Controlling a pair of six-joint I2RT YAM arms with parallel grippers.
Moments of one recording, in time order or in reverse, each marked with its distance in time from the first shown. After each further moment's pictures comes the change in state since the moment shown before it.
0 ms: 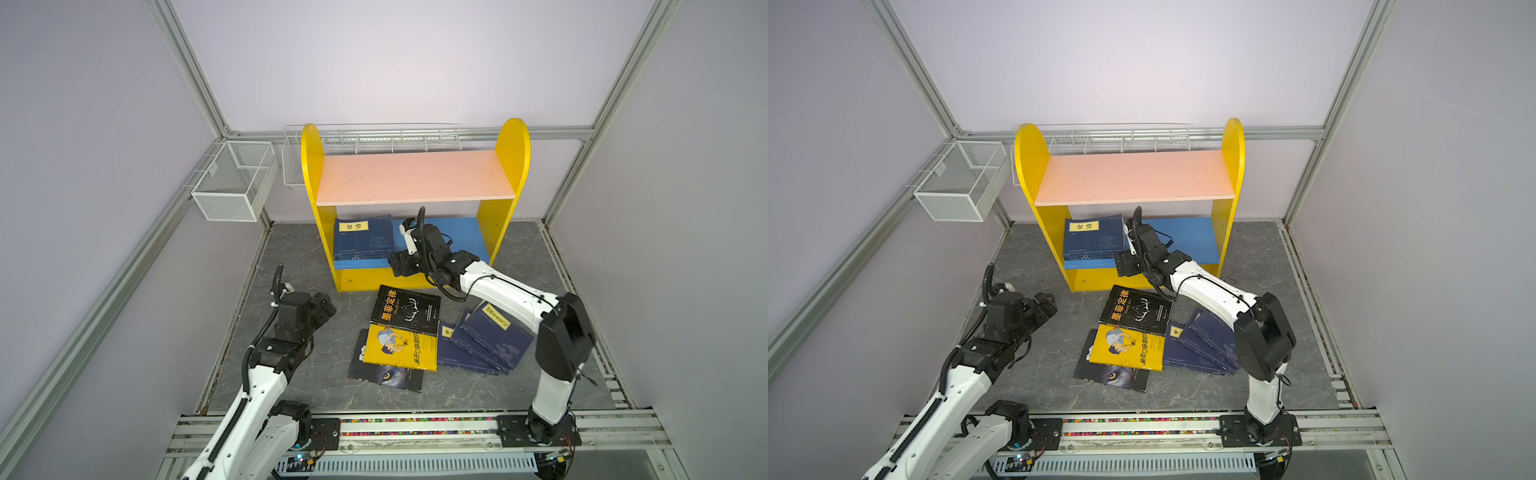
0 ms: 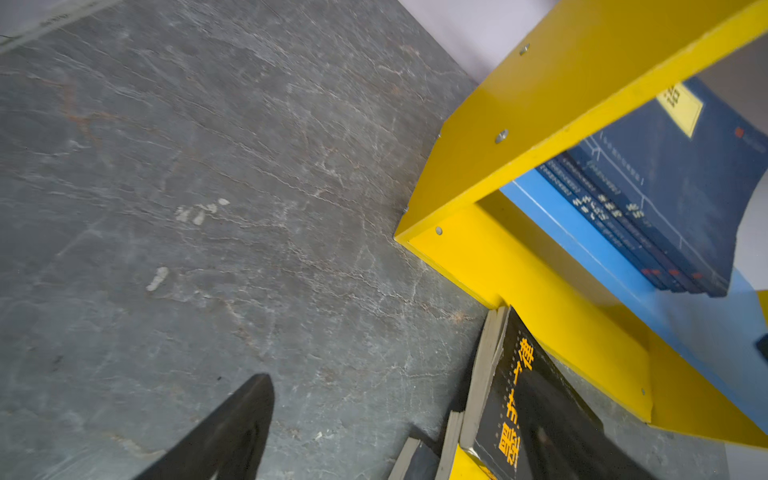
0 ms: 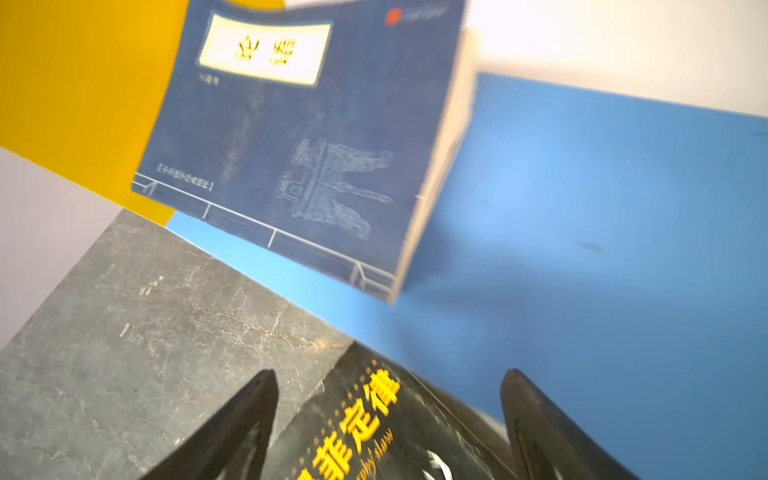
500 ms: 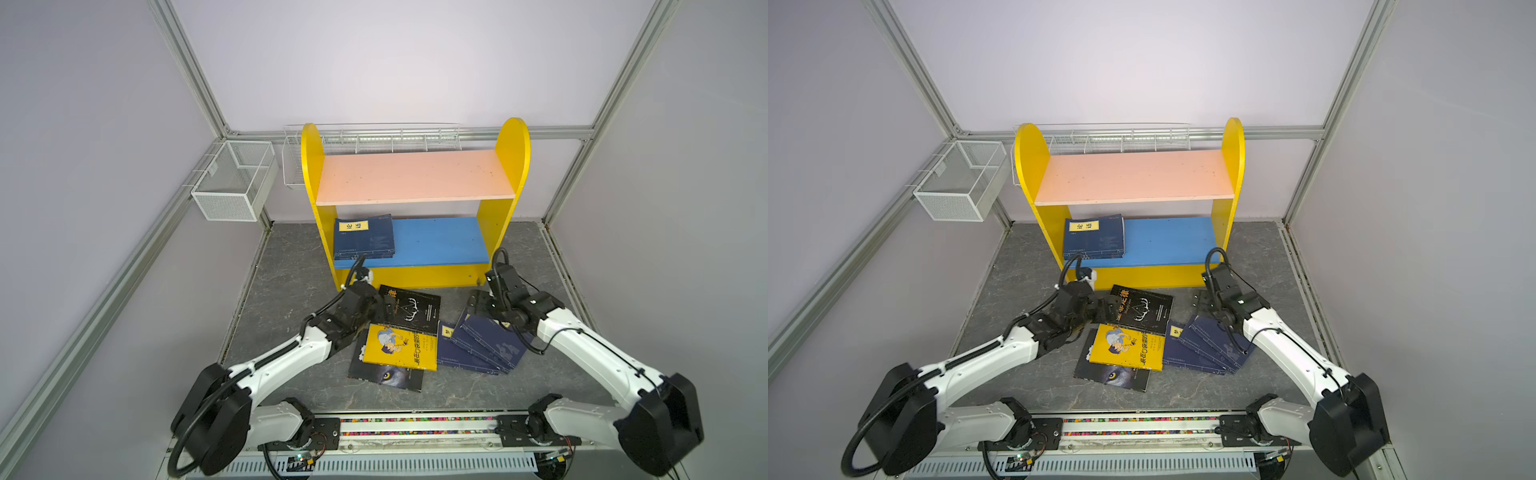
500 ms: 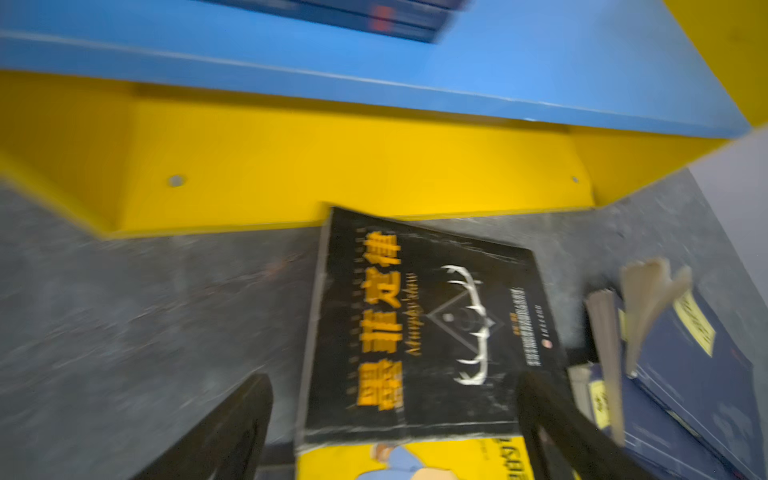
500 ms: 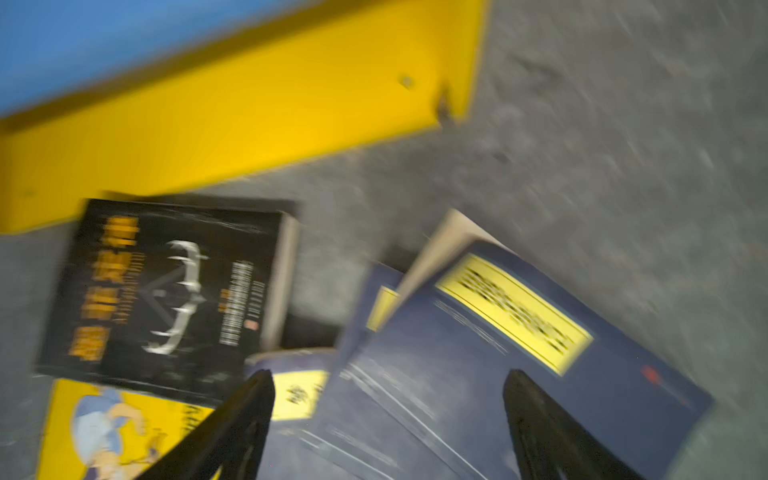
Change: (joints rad) left arm -0.473 0.500 0.182 0.316 0.032 0.304; right arm -0.327 -0.633 -0.690 -0.382 0.058 0.320
